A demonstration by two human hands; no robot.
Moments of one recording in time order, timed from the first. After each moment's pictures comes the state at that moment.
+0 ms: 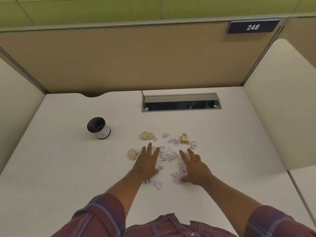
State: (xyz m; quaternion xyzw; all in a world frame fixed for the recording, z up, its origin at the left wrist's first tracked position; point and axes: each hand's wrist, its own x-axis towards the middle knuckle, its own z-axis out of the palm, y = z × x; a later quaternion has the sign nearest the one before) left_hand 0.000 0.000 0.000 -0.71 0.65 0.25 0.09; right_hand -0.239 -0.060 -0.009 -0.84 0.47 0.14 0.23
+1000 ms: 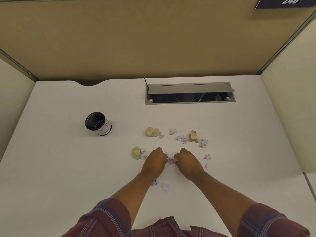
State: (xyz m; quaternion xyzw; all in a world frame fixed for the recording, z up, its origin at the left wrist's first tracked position) left_hand 0.004 -0.023 -0.038 -0.72 0.64 0.27 -0.03; right_hand -0.161 -0.080 -0.039 -0.84 0.47 0.09 0.25
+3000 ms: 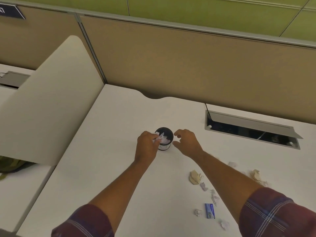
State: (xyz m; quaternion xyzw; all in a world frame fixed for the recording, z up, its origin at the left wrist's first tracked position) left_hand 0.311 0.016 0.039 -0.81 0.41 0.18 -0.37; right_hand 0.162 -0.118 0.040 -0.85 0.43 -0.02 0.31
